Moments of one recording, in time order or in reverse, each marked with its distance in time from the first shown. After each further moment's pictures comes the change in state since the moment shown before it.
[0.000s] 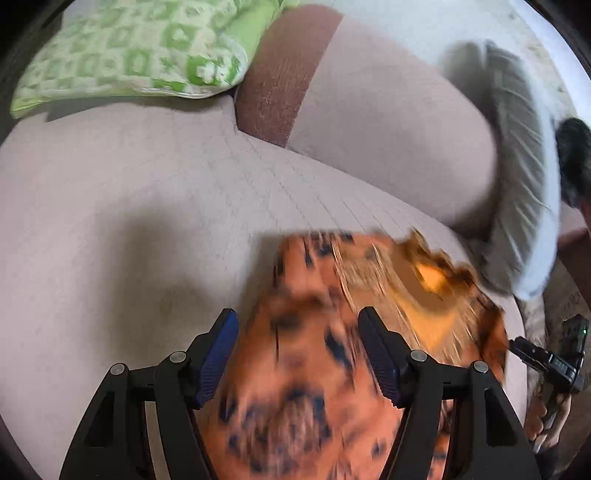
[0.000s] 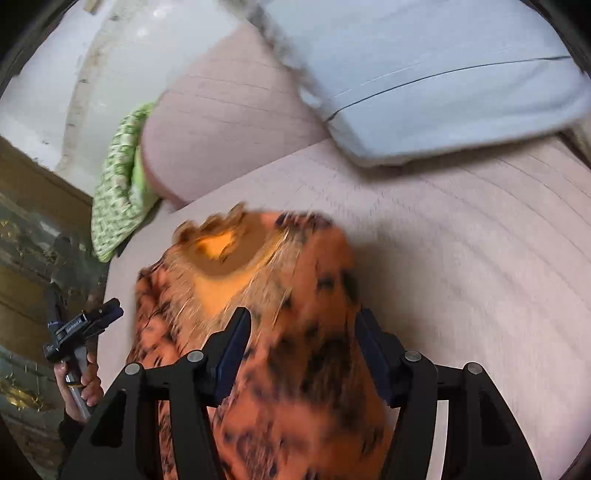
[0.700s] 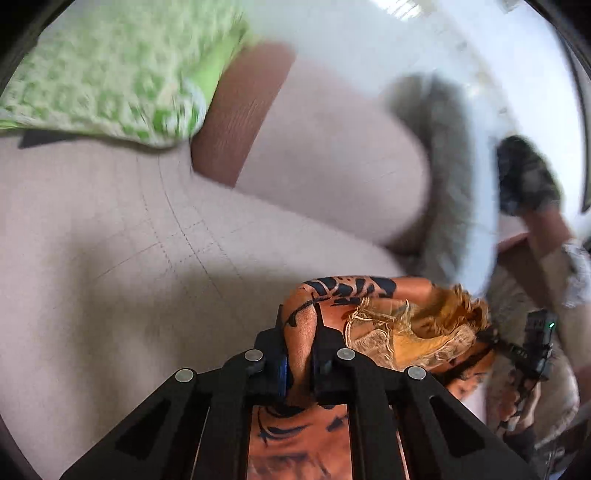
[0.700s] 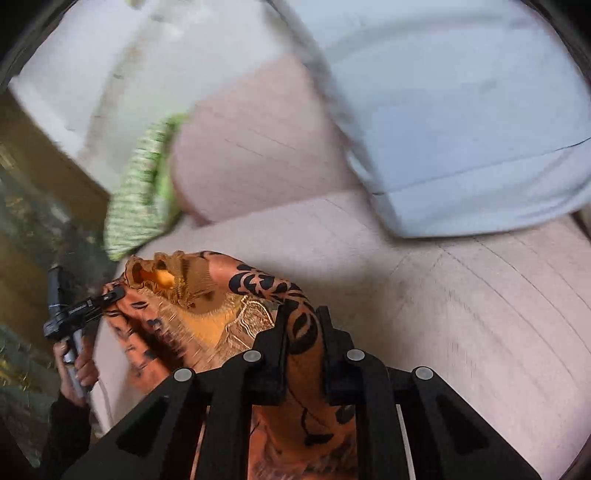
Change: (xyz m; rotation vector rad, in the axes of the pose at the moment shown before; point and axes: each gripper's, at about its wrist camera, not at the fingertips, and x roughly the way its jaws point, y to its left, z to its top) left arm -0.064 0.020 -0.004 0.051 -0.111 -0.262; right arm -0.071 0.042 -0.013 -0.140 -0.116 0.031
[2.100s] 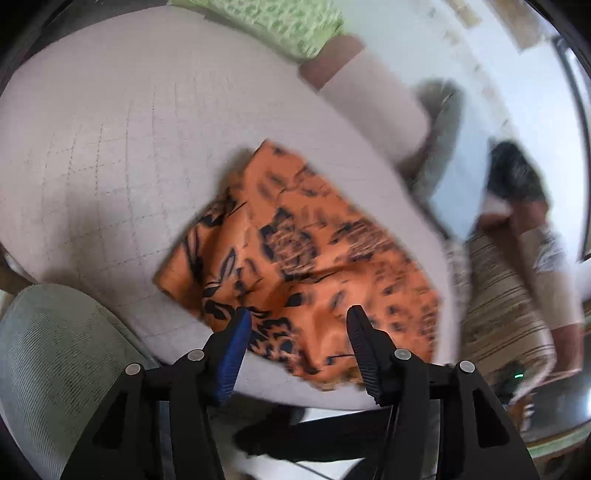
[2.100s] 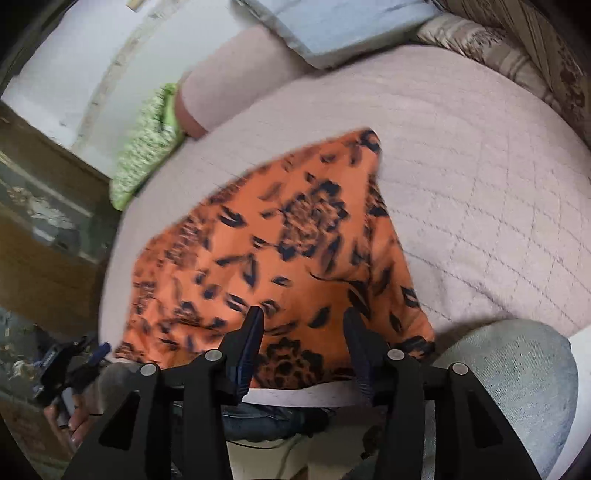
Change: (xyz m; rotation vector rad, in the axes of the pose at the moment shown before) left arm -0.261 0.006 -0.370 -0.300 0.057 0.111; right arm -0.151 0.068 -0.341 0.228 0.081 -0.153
